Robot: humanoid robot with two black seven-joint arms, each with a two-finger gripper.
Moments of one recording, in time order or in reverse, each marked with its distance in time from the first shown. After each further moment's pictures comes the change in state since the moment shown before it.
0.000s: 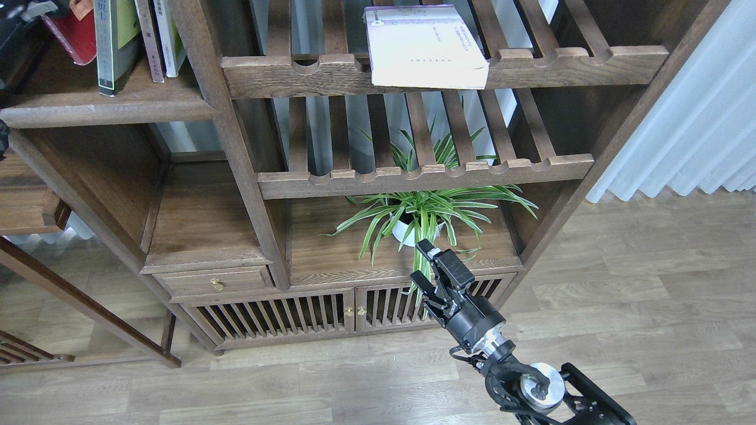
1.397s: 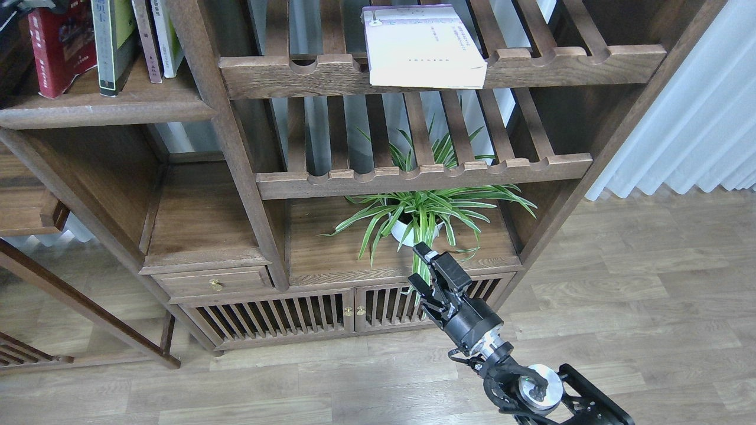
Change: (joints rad) left arm -0.139 -0.029 0.019 0.115 0.129 -0.117 -0.104; right arm 0.012 0.000 -0.018 -0.014 0.000 0.000 0.003
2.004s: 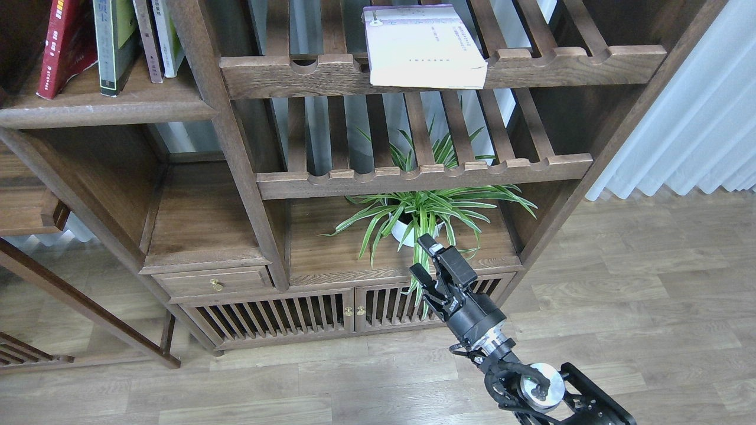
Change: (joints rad) left arm 0.116 0.001 -0.135 -0.143 -0.401 -0.063 -0.002; right arm -0.005 0.000 0.017 0.037 0.005 0.079 0.001
